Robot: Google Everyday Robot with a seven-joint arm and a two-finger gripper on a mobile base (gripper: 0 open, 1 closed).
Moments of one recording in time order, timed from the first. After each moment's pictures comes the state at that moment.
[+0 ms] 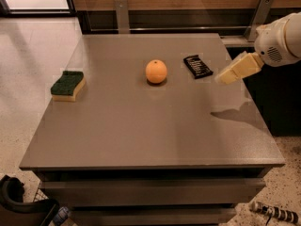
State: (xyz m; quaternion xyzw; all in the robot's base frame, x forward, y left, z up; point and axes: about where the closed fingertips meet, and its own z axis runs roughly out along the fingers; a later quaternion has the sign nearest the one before) arm 0.582 -0.226 0.939 -0.41 0.82 0.01 0.40
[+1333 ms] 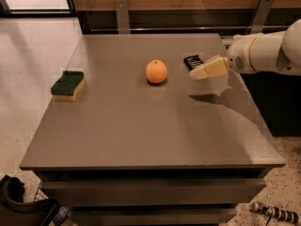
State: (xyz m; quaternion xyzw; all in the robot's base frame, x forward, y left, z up) arm 0.648 -0.191 0.900 -0.34 0.80 0.07 0.49
